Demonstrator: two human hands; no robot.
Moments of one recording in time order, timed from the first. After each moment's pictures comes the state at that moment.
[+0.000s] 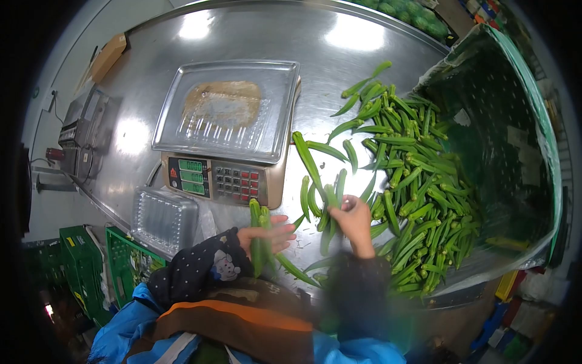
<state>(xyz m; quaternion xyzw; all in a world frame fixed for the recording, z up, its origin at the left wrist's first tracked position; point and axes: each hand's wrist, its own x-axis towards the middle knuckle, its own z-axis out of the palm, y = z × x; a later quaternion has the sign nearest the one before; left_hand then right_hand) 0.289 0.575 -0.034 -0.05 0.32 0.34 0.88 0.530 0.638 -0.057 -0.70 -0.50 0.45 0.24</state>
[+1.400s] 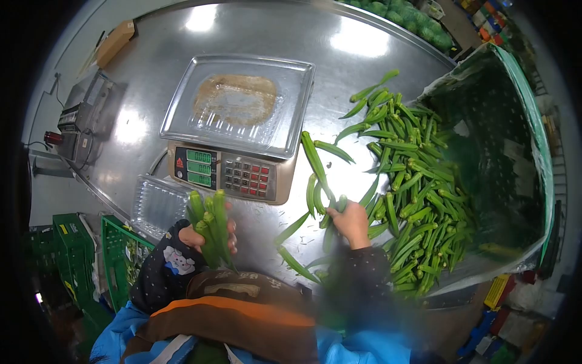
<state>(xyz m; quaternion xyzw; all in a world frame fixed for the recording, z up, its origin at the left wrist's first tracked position) 0.187 0.544 0.012 0.09 0.13 0.44 0.88 0.518 0.644 -0.049 -0.72 -0.61 0.33 0.00</state>
